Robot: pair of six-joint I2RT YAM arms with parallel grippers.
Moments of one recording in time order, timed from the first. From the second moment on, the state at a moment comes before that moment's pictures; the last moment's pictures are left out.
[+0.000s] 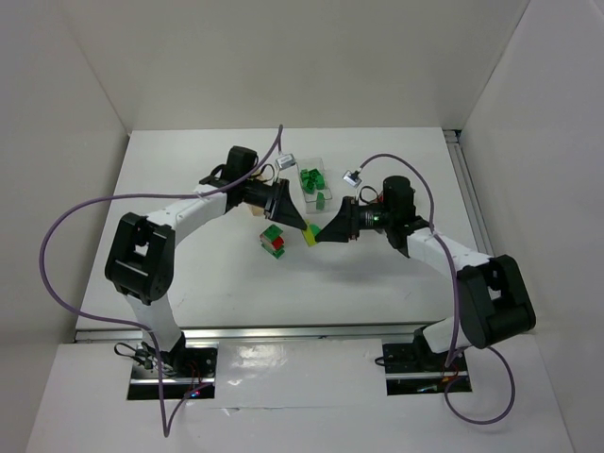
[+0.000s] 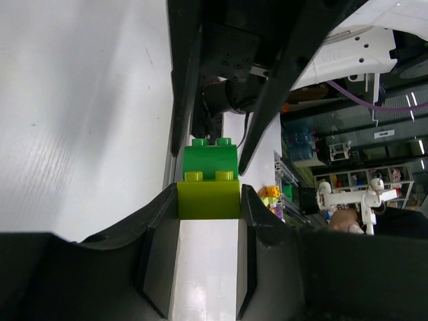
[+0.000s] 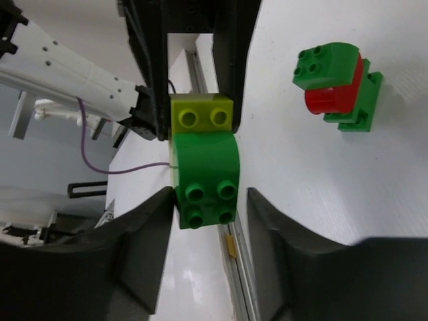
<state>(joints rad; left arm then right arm) -0.38 1.80 1.30 -0.21 1.31 -0.34 0.31 1.41 0.75 0.31 -1.13 0.56</state>
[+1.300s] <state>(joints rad) -0.12 1.96 1.79 -0.68 0.33 -0.41 0.44 1.78 1.32 -0.10 -0.02 0.49</state>
